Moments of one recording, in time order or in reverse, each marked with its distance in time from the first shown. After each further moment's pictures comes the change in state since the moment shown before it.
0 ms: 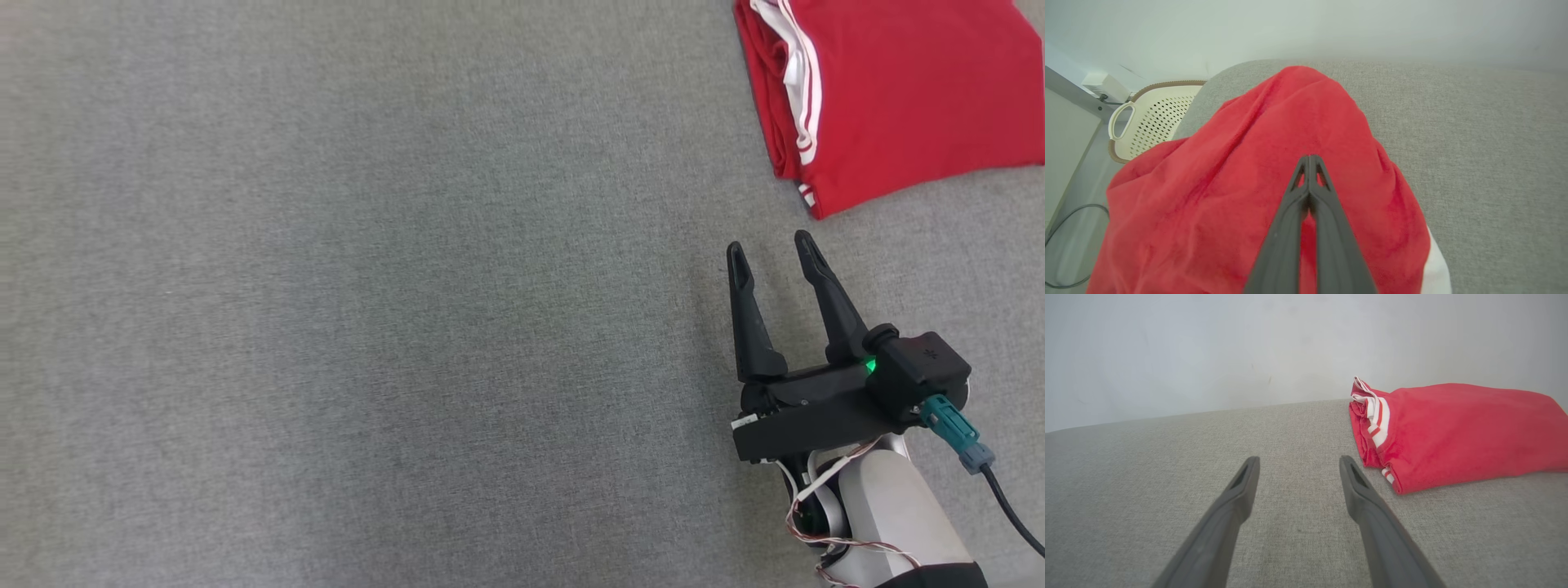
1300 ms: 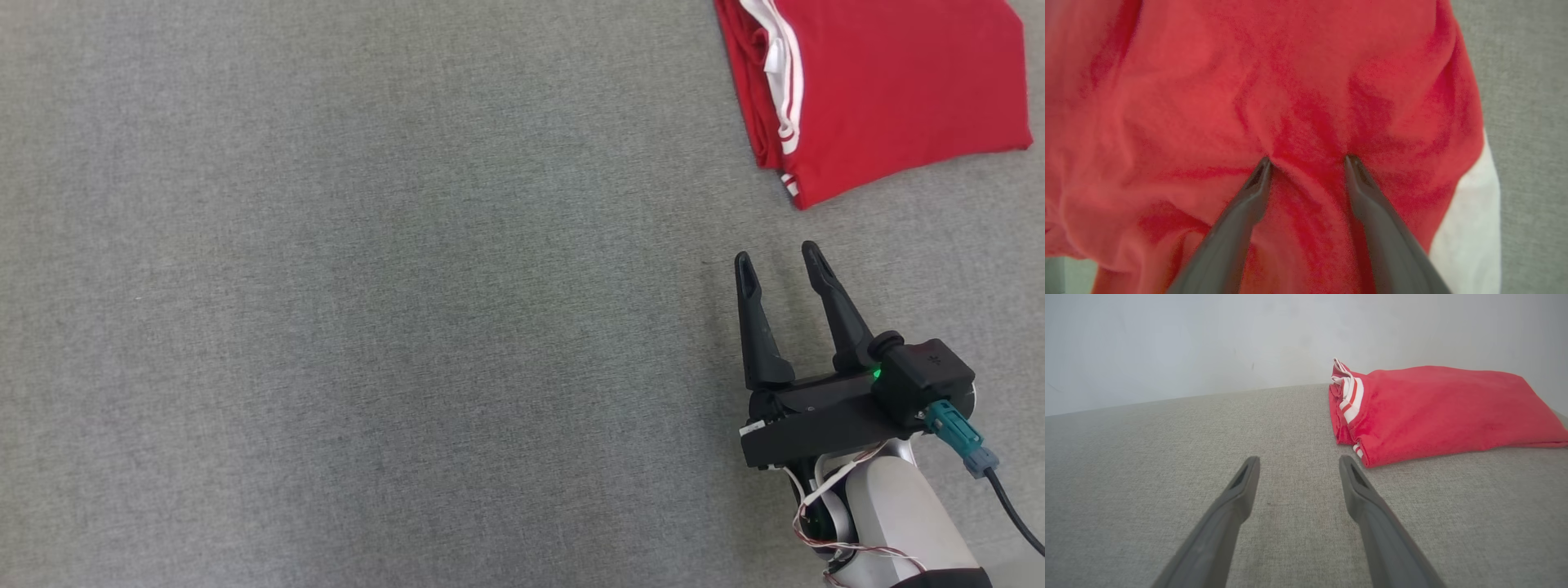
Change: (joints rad) left arm -0.029 0.055 -0.234 0.071 -0.223 0.000 0.432; right arm 0.013 -0.015 -0.007 0.016 0.004 0.000 0.000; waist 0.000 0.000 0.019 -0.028
